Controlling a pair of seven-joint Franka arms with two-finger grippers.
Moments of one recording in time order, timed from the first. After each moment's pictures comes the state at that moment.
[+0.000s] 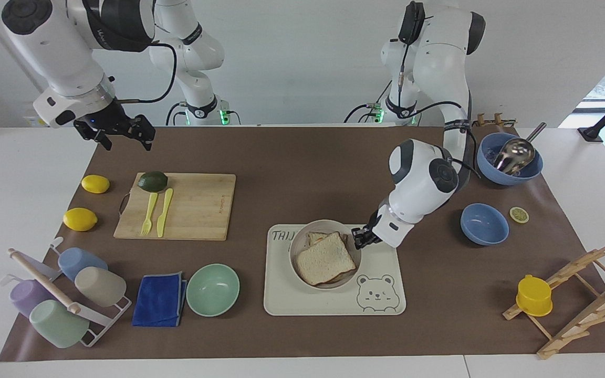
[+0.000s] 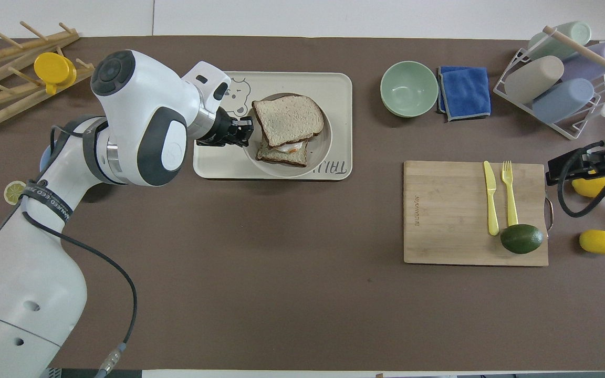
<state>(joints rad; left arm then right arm) -0.30 0.56 -0.08 -1.52 -0.34 2.15 -0.31 0.03 0.00 -0.07 -1.65 -0.02 1.52 -0.01</state>
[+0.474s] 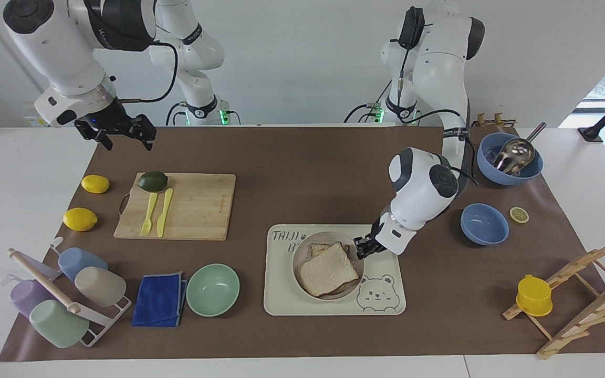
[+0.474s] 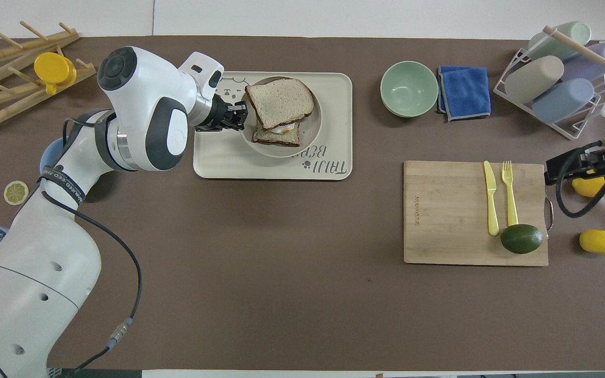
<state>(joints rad) -0.30 0.58 -0.09 -1.53 -0.34 2.24 -0.31 0.03 0.00 -0.07 -1.65 -0.02 1.52 -0.01</state>
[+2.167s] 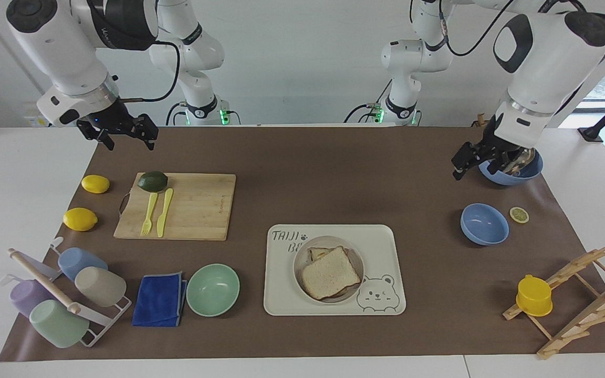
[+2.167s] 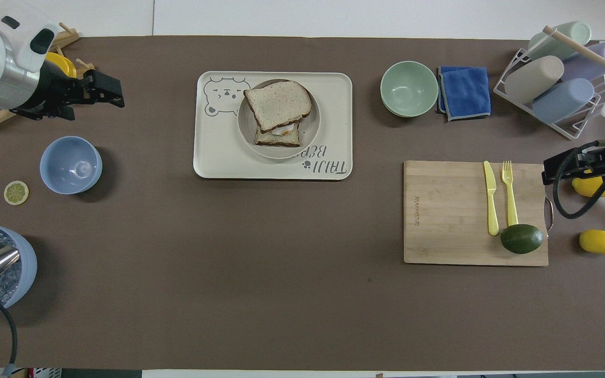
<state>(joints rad) -0.11 0.07 -0.02 -1.50 -0.03 1.59 -0.26 0.04 0.00 -0.06 -1.64 -0.02 1.52 -0.01</state>
